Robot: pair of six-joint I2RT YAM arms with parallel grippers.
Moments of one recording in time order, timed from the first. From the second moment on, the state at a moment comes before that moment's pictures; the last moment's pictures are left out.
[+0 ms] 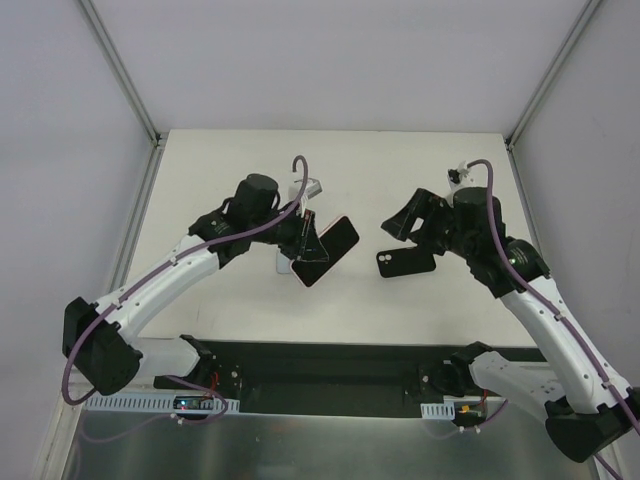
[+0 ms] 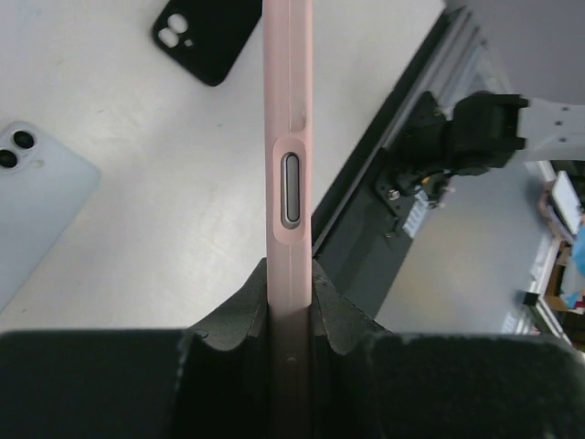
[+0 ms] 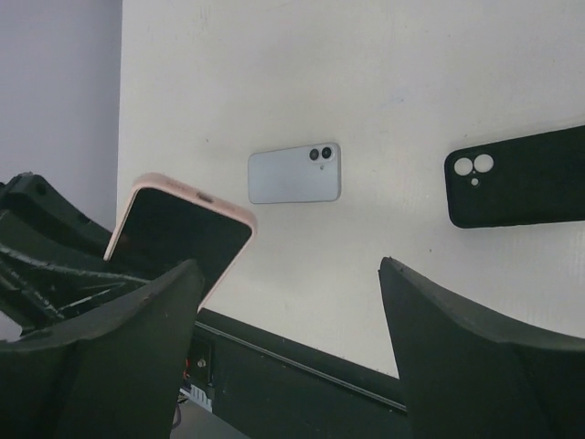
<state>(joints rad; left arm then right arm) -0.65 1.28 1.13 -0.52 0.58 -0.37 0.50 0.94 1.09 -0.69 -0.06 0.74</state>
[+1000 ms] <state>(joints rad) -0.43 1.17 0.82 0.28 1.07 -0.95 0.74 0.99 1.18 -0.62 -0.02 0.54</state>
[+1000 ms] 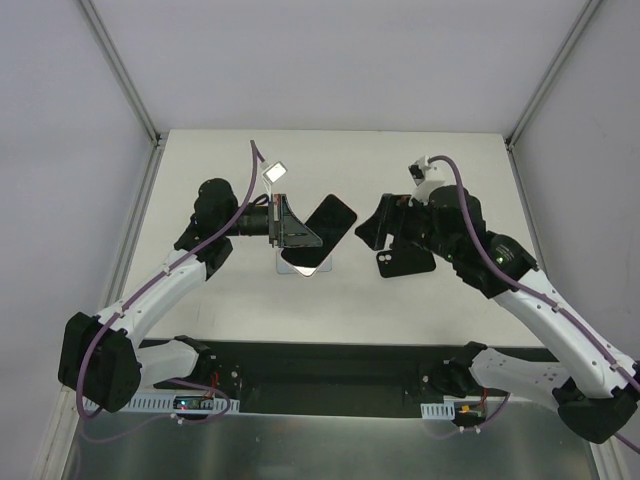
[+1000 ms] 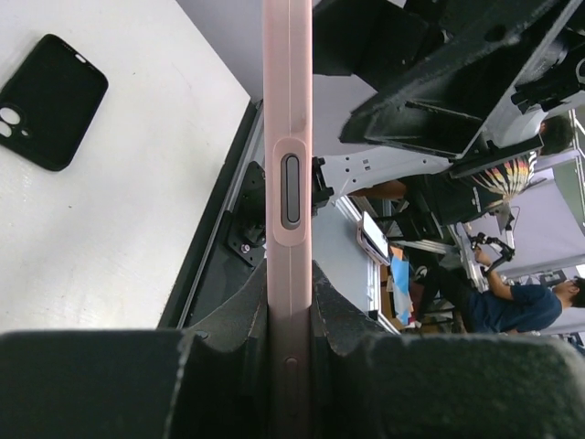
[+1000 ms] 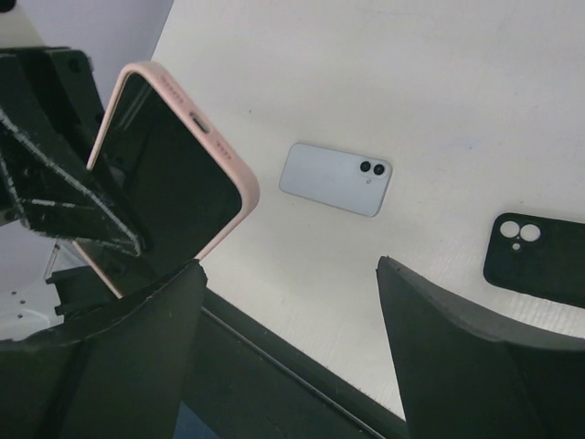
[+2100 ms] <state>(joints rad) -0.43 1.16 0.80 0.35 1.10 -1.00 0.74 1.07 1.26 -0.66 0.14 0.54</state>
